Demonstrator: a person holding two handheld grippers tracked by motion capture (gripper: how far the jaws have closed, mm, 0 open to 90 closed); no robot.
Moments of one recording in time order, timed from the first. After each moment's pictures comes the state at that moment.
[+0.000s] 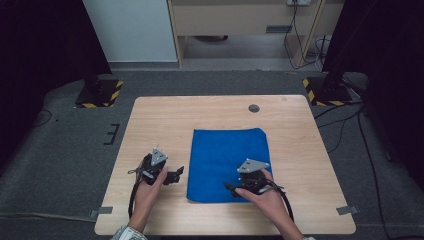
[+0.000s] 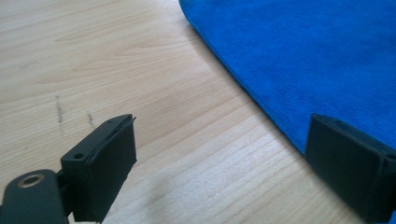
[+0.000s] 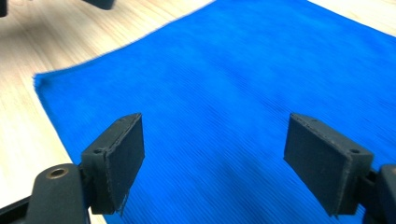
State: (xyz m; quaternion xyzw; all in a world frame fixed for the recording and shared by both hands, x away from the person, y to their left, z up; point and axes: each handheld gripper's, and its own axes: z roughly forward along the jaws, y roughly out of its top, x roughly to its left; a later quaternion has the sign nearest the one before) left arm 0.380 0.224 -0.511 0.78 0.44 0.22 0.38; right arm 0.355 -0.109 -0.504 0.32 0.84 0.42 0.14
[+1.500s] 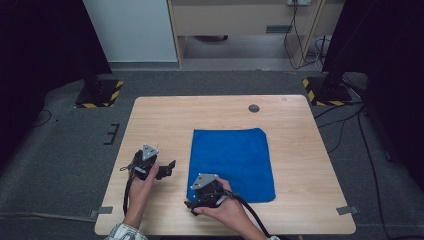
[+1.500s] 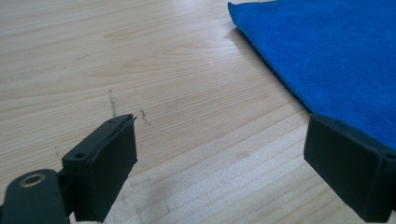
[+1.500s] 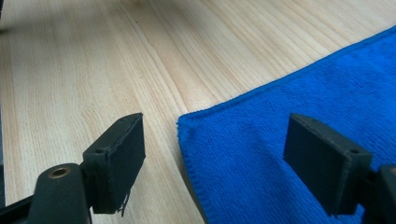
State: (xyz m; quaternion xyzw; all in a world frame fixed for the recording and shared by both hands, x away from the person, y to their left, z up) left arm 0.393 0.249 -0.512 0.76 0.48 0.23 0.38; right arm 0.326 0.010 -0.517 0.22 0.89 0.39 0.08
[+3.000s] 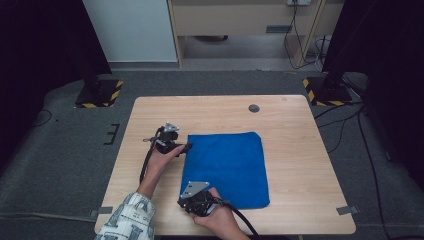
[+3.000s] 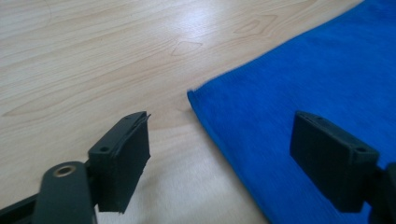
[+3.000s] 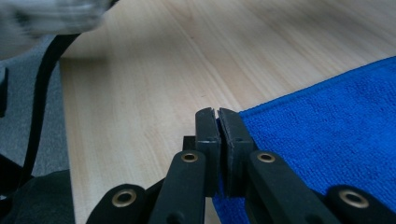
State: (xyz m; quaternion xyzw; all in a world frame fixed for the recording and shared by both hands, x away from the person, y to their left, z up) left arm 0.494 0.202 -0.515 0.79 0.44 0.16 0.38; right arm 0.304 0.035 -0.519 0.20 0.89 0.41 0.04
